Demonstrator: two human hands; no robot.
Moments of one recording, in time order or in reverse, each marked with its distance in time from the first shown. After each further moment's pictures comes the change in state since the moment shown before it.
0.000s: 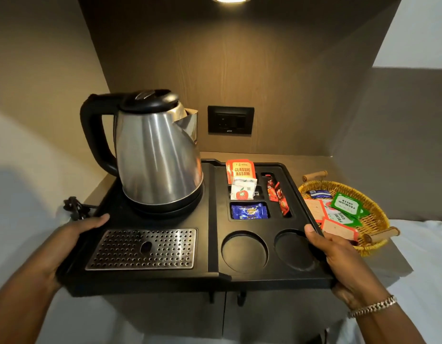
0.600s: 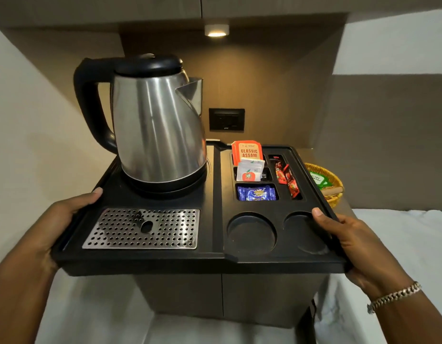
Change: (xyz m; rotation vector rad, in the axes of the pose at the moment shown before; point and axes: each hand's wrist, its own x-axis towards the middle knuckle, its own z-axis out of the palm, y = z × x) left_hand -0.164 -0.064 -0.024 -0.221 -0.113 0.181; right_hand -0.154 -0.006 -0.073 0.000 -0.144 -0.145
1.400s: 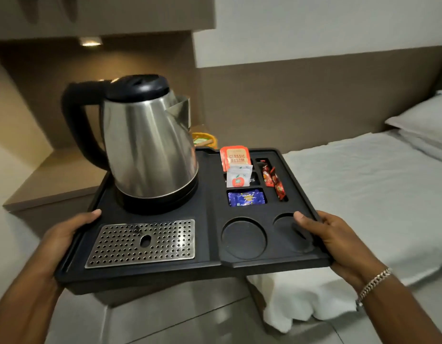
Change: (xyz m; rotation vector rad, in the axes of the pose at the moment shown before) left_hand -0.196 -0.127 0.076 0.163 -0.222 0.033; right_hand -0.330 0.065 -0.154 0.074 0.310 -0.087
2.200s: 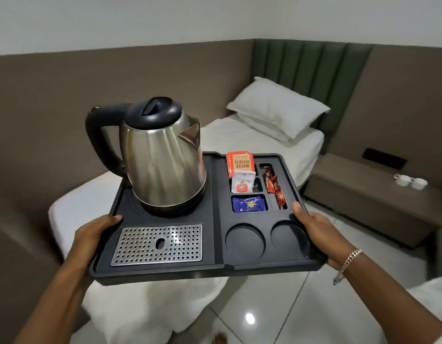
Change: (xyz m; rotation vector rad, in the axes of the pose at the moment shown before) left_hand -0.019 -0.143 0.532 0.160 -0.453 0.055; right_hand -0.071 -0.031 -0.457 -0.334 0.653 0.155
